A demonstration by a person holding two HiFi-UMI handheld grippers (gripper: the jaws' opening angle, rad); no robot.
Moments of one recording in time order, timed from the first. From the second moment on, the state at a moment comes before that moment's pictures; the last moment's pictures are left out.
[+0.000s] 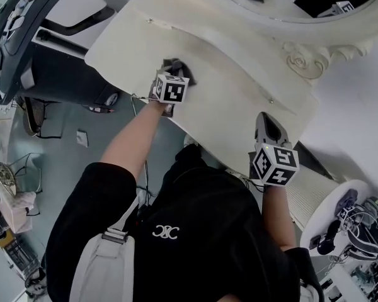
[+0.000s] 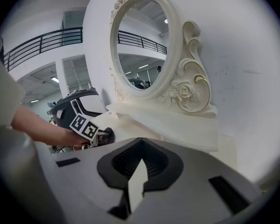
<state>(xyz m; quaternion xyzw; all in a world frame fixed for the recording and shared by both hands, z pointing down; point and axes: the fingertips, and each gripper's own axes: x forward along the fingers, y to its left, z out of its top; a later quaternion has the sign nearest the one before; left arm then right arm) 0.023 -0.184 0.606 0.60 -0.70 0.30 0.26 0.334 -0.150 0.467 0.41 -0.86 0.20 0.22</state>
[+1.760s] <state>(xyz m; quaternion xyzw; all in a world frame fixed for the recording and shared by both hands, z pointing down) 0.463 -0.155 0.555 0.83 -0.45 0.22 0.25 0.559 -0.106 0.438 0.58 -0.78 0.22 0.11</state>
